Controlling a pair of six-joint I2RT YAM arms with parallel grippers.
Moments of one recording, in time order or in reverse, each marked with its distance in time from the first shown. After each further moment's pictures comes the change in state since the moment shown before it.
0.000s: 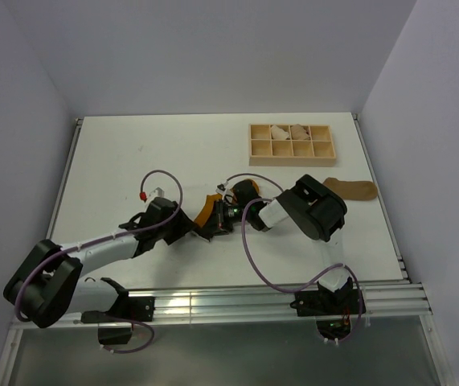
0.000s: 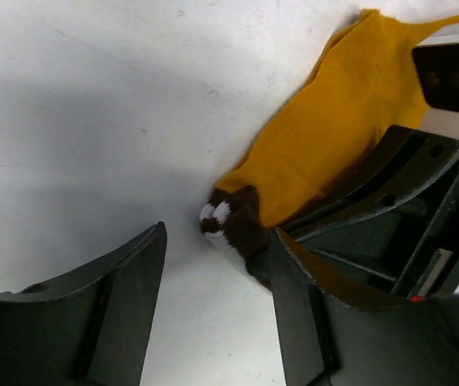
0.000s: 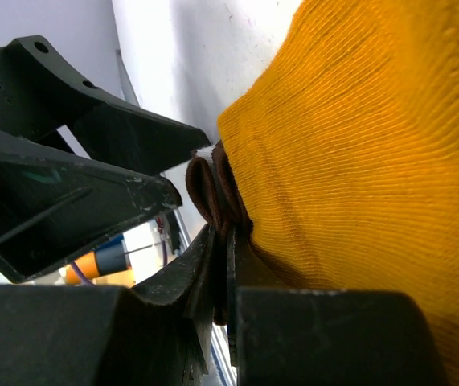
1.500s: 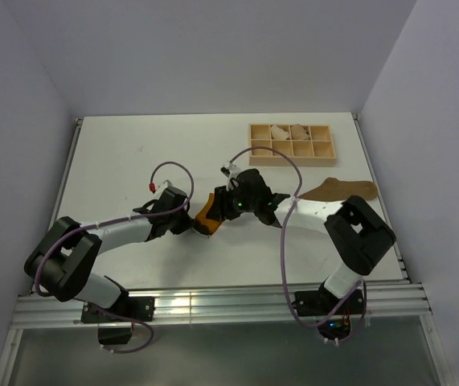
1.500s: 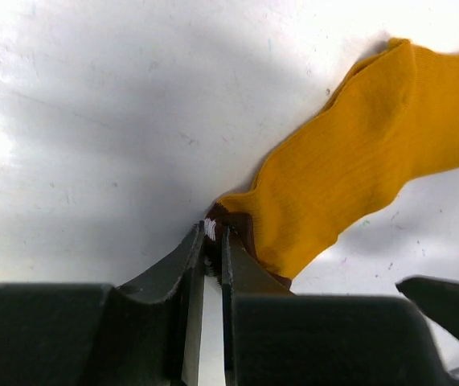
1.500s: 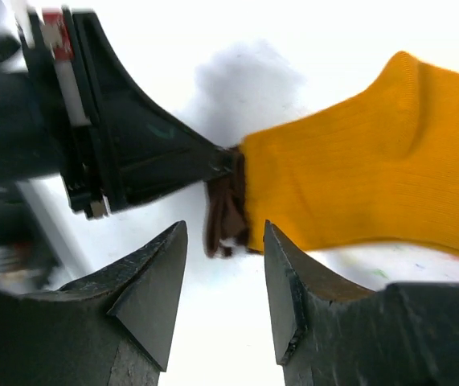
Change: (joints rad) left arm -0.014 0.196 0.169 -0.064 -0.044 0.010; right arm 0.037 -0.410 0.002 -0.408 0.406 -0.482
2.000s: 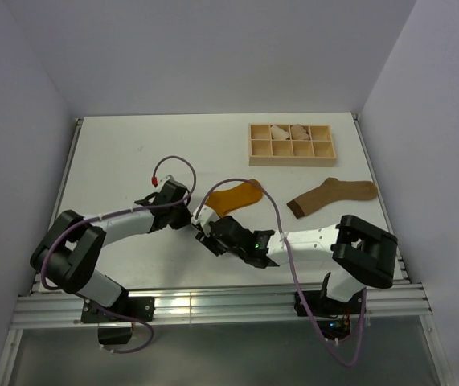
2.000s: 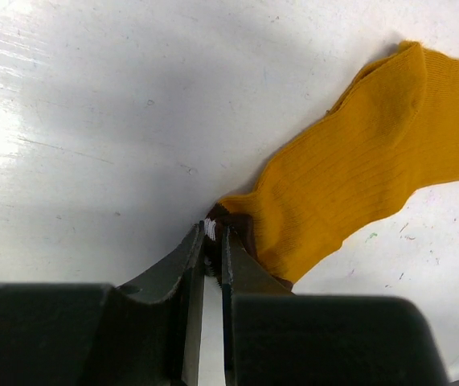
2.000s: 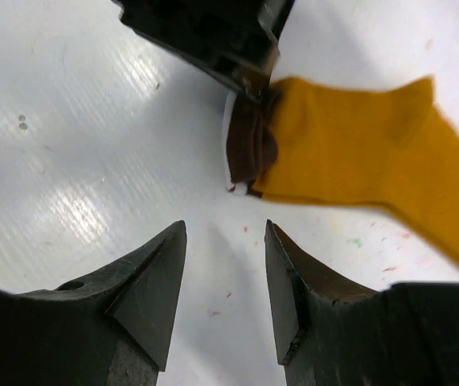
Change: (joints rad) left arm 0.035 0.059 0.088 -0.071 0.014 0.089; right arm 0.435 -0.106 -0.117 -0.019 0.651 -0.498
